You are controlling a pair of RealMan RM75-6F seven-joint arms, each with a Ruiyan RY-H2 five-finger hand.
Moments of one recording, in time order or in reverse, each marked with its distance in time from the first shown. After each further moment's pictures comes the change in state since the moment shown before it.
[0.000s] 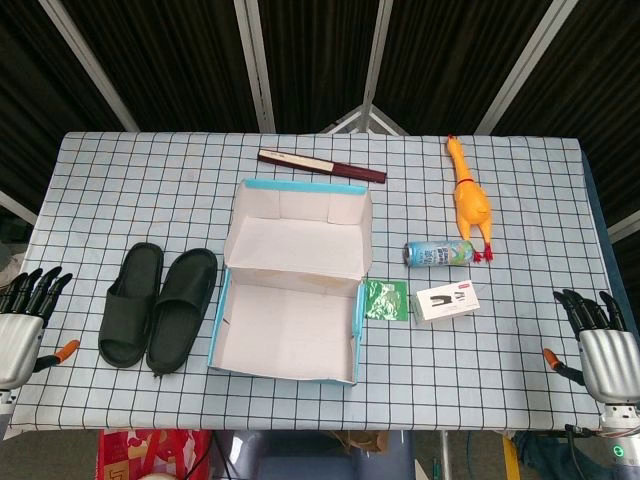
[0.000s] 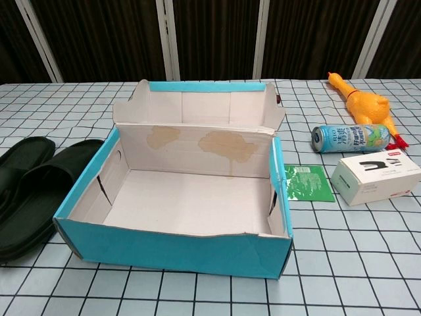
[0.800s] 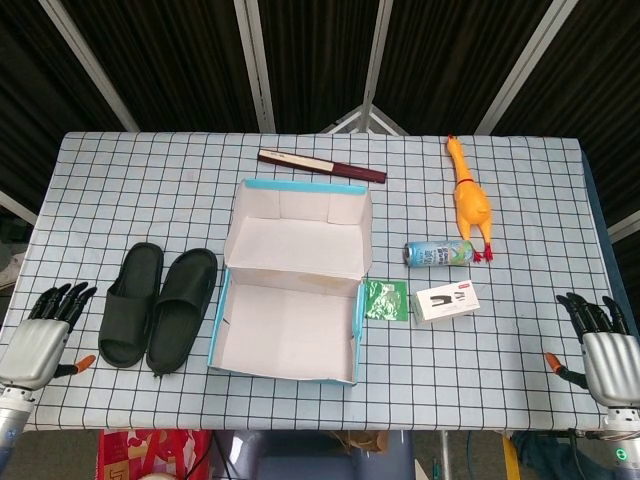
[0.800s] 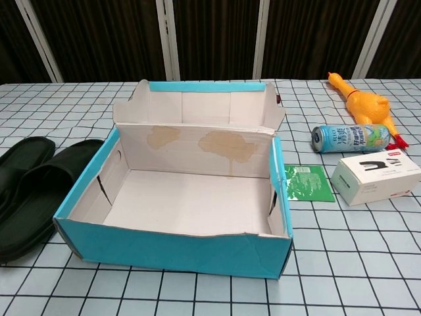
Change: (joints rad) left arm -0.041 0.027 0.034 -0.076 -0.074 -0.204 0.033; right arm -0.009 0.021 -0.004 -0.035 0.029 -0.014 0.000
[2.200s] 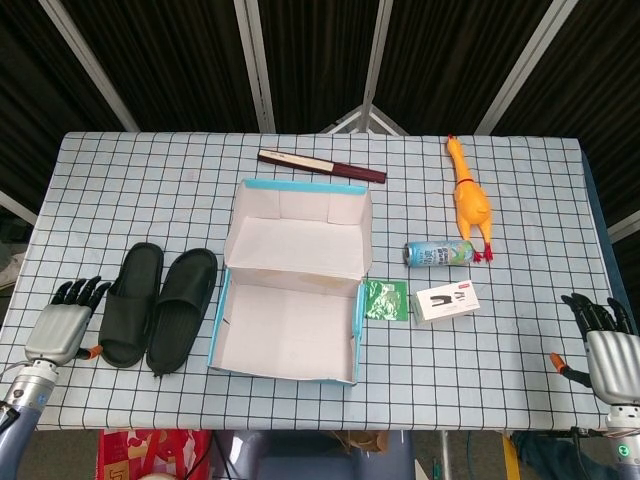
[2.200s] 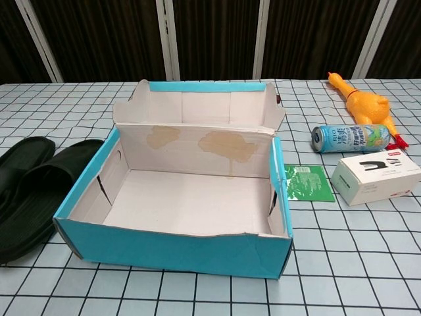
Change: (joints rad) left arm -0.122 -0.107 -0.040 0.124 -0.210 -0.196 0.186; right arm 0.008 0.010 0.007 -0.010 0.051 -0.053 -0.007
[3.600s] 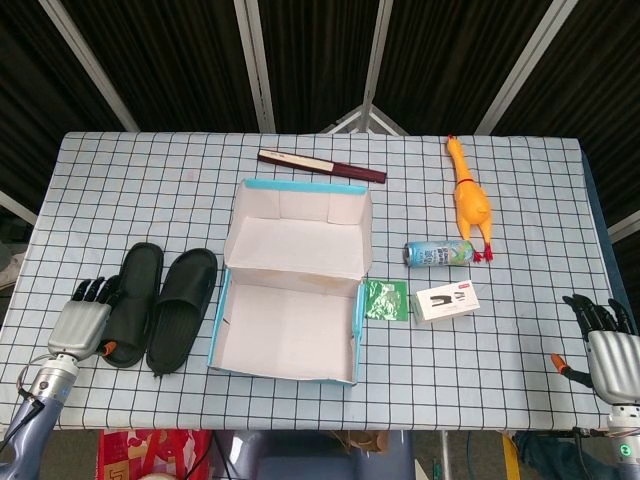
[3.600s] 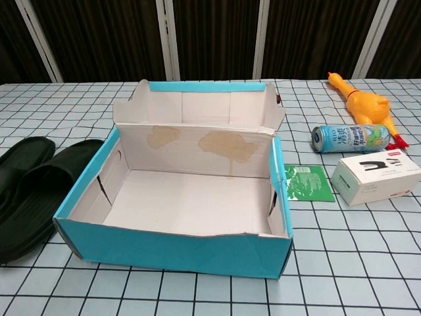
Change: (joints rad) left arm -0.046 -0.082 0.004 0.035 -0.053 -0.018 0.108; right arm 0.000 0.009 -0.001 -0.006 0.008 -0.008 0.013
